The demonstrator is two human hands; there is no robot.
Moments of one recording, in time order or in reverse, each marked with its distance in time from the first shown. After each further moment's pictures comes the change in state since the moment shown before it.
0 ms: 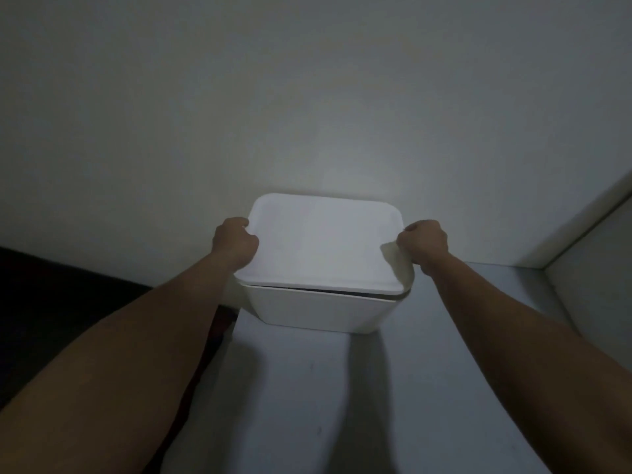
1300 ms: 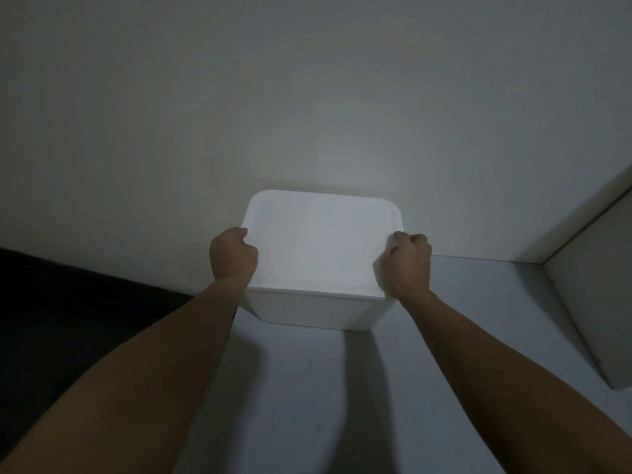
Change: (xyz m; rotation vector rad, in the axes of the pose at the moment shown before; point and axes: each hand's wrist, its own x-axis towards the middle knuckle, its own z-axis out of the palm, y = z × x) left_hand -0.027 -0.014 0.026 -0.023 0.293 0.145; right_hand -0.025 0.039 0.043 -0.243 0.209 -0.352
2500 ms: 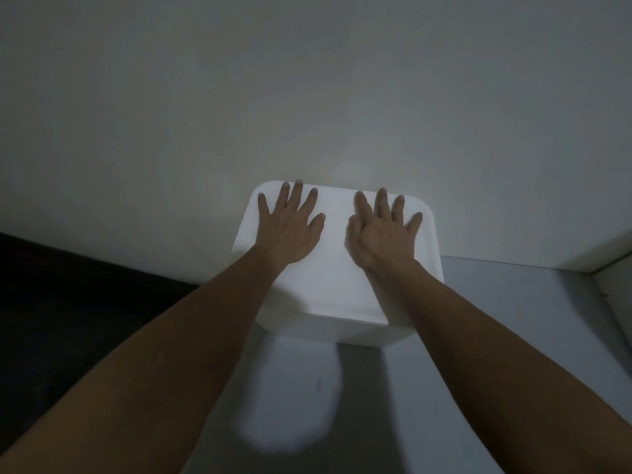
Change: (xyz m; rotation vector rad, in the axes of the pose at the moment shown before) left_hand 0.055 0.036 0.080 0.613 -0.344 0.501; right_hand 0.060 -0.057 0.064 -0.388 -0.288 -0.278
